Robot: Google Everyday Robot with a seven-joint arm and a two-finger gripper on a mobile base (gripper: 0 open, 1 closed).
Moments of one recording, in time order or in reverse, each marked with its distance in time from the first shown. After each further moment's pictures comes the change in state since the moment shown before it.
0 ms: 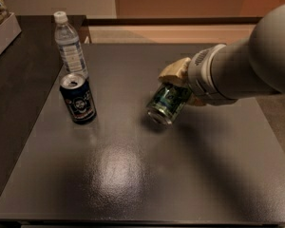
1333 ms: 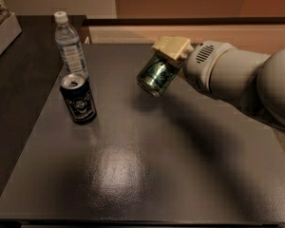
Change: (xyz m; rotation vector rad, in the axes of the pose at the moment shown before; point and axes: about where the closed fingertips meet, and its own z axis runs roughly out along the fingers) arm 0.039 -0.054 -0.005 0.409 0.255 -0.096
